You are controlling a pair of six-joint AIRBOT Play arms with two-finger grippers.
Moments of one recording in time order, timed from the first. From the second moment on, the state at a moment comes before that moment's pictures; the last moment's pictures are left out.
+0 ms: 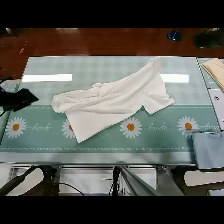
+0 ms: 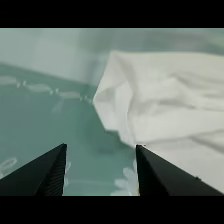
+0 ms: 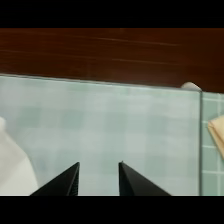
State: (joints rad) left arm 0.45 -1.11 0.93 1.14 -1.17 -1.35; right arm -0.18 -1.60 1.81 -1.53 0.99 1.37
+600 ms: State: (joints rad) left arm 0.51 -0.80 0.37 0.81 -1.39 -1.23; right arm -0.39 -1.72 1.82 -1.29 1.29 1.30
